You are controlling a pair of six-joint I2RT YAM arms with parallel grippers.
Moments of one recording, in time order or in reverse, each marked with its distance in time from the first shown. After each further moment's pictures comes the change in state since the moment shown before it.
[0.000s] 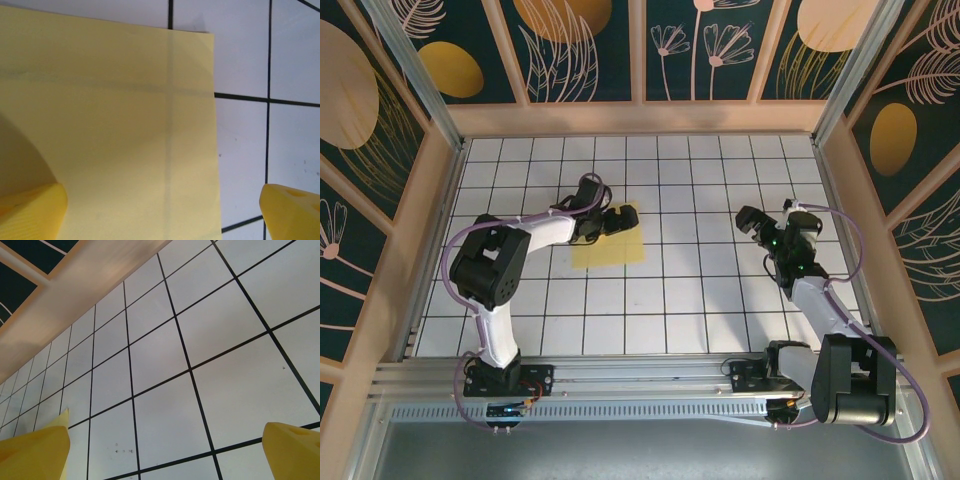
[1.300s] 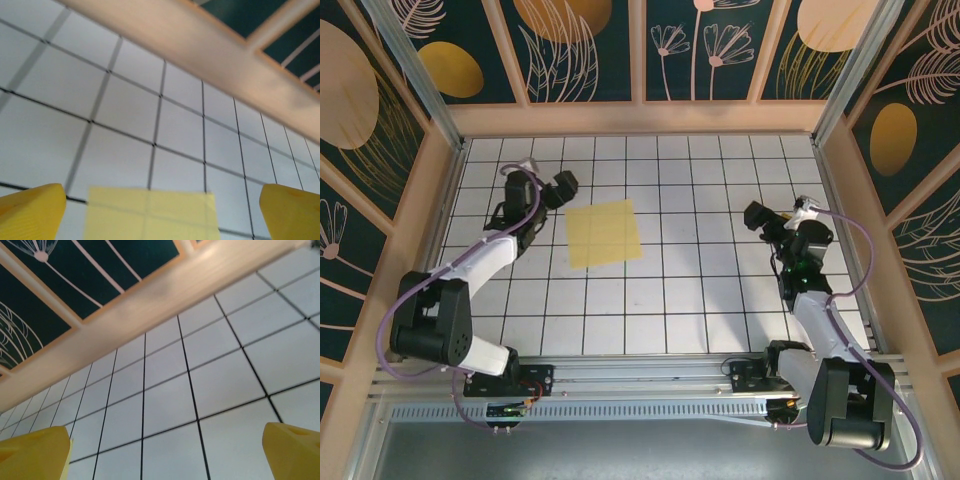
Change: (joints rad) left arm 0.256 -0.436 -0.273 0.277 -0.184 0.049; right arm -0.035 -0.122 -0.075 0.164 0.006 -0.054
